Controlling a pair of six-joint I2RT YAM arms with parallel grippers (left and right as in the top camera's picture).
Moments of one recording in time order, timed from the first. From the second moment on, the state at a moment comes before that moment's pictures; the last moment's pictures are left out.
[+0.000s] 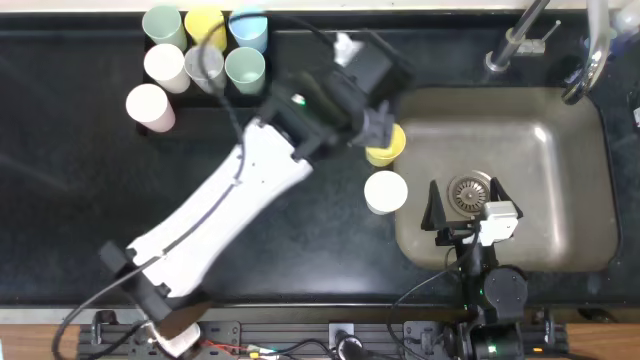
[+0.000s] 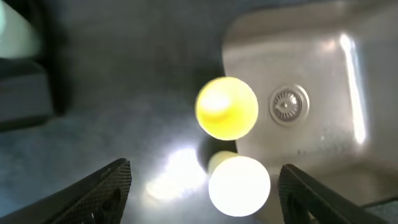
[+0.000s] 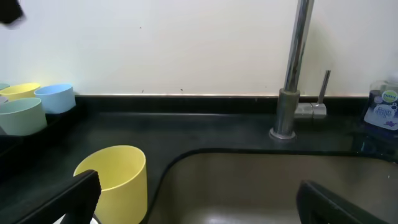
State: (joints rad) left arm -0.82 1.90 2.08 -1.25 -0.16 -0.63; right arm 0.11 0.01 0.02 -0.02 0.03 0.07
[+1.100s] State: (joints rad) left arm -0.78 2.26 2.08 -1.17 -0.15 -0.71; right arm 0.11 0.01 0.02 -0.02 0.03 0.07
